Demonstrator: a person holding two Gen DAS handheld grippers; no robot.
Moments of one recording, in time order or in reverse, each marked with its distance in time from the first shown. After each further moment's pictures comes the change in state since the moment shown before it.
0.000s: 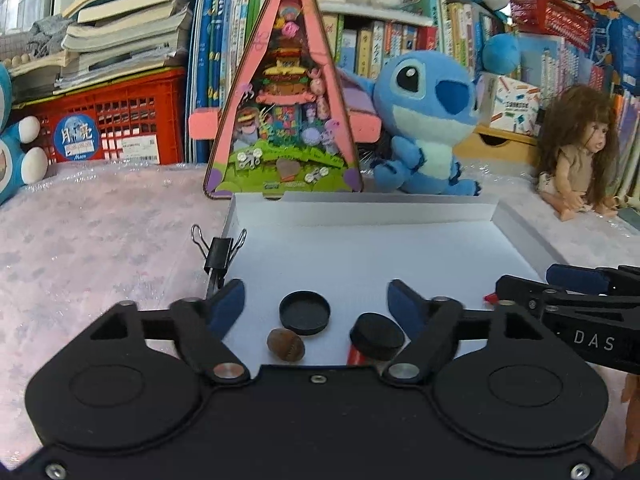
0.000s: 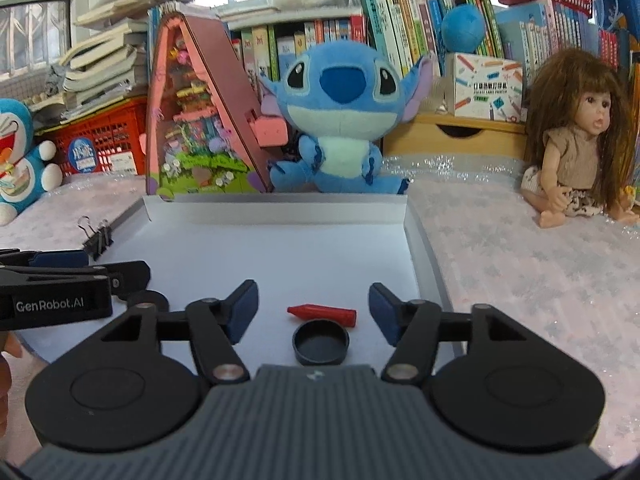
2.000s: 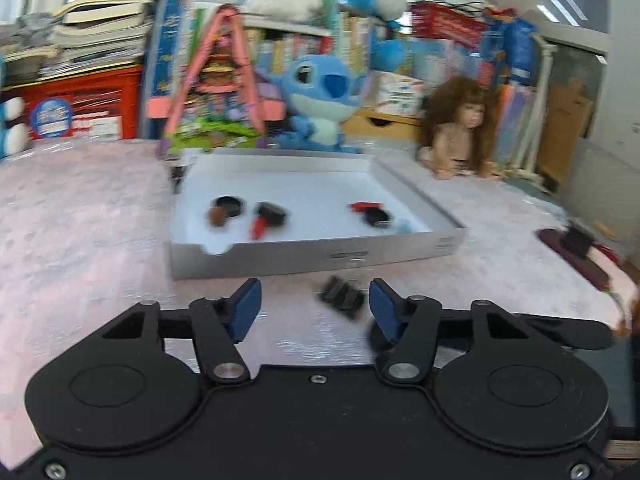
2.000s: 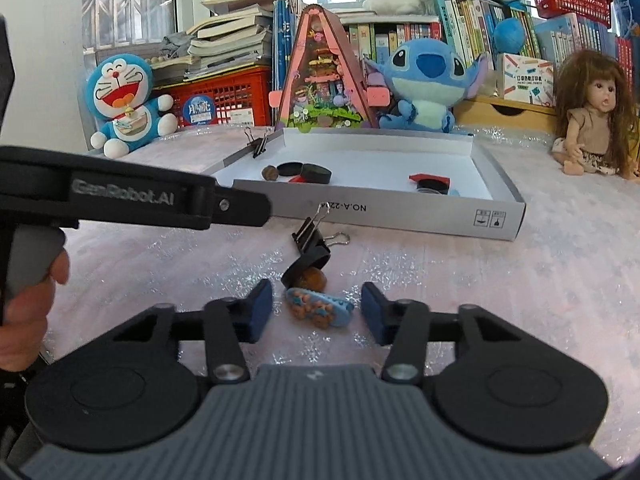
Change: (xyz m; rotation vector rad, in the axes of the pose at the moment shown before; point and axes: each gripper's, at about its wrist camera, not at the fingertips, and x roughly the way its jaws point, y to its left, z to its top) left arm -0.146 -0.002 -0.084 0.050 -0.014 -0.271; right arm -0.130 0.057 -0.114 -0.086 -0.002 0.167
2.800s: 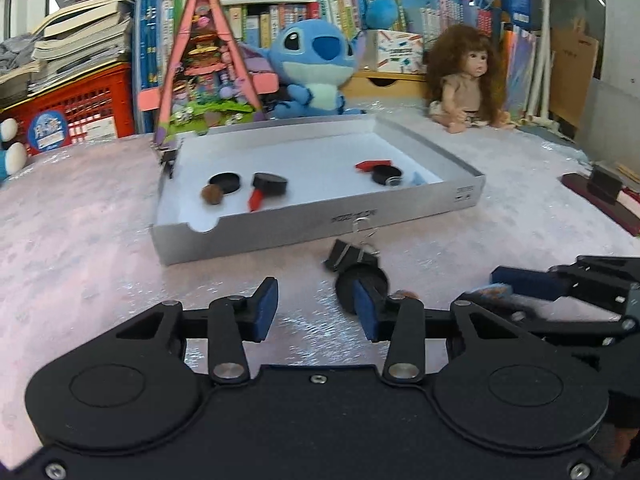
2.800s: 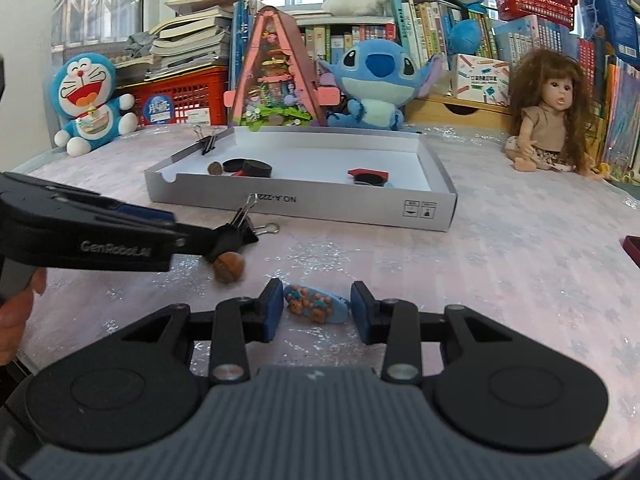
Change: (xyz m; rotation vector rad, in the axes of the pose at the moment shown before) left arm 0.029 -0.018 -0.016 0.111 0.080 0.116; right arm -0.013 -0.026 -0.007 0.008 -0.009 -0.119
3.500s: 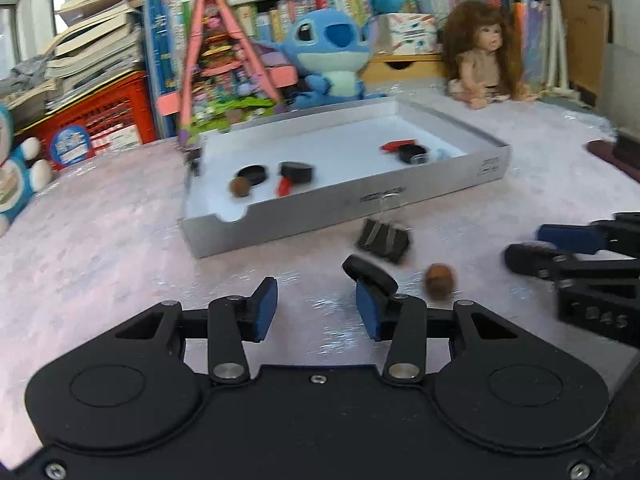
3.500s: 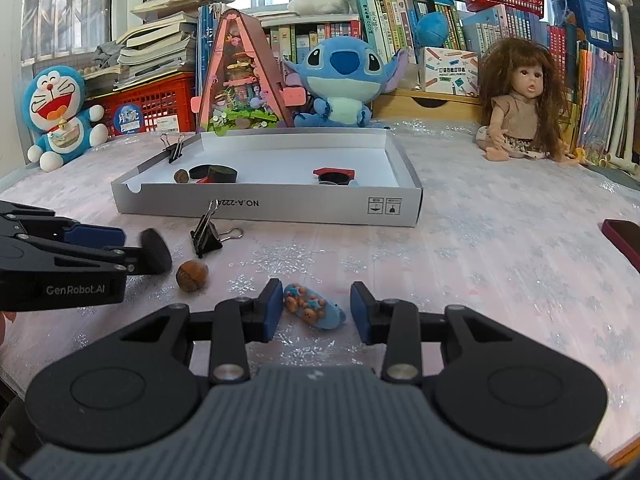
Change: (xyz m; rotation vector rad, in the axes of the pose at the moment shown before) left arm 0.001 -0.002 -0.008 0.075 0.018 0.117; right arm 0.003 -0.013 0.000 0.058 0.001 -0.065
